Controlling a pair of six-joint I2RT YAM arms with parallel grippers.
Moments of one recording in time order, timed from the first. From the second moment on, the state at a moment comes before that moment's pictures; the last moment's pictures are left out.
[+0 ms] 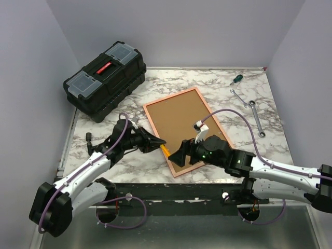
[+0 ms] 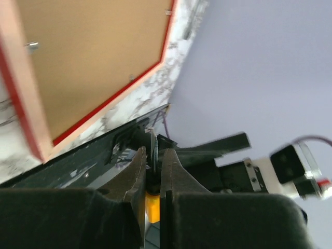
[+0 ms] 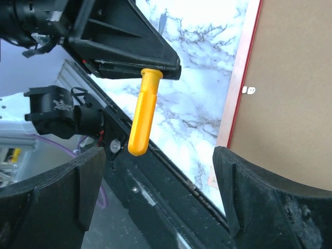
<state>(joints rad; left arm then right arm) -0.54 0.95 0.47 0.02 0.50 -1.50 1.14 0.96 0.63 -0.07 0.12 0.76</state>
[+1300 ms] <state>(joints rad) -0.47 1.11 0.58 -0.44 0.68 -1.47 1.53 1.46 0.90 -0.07 0.72 0.12</state>
